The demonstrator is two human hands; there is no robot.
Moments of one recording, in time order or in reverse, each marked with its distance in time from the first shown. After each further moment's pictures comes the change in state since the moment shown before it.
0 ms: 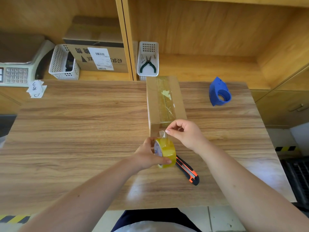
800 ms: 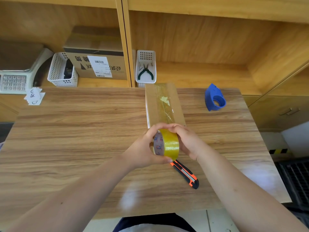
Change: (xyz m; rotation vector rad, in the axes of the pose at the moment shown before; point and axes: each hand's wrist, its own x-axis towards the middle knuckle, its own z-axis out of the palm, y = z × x) left_hand -0.039 0.050 -0.030 0.175 -0.032 0.576; right_hand -0.006 -0.021 0.009 0.499 -0.111 0.301
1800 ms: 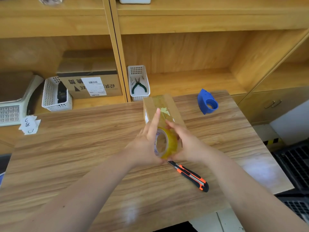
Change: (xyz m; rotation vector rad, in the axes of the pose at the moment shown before) left_hand 0.013 0.029 -0.056 0.454 -0.102 0.070; right_hand -0.021 -0.026 0.018 -0.772 0.034 -0.321
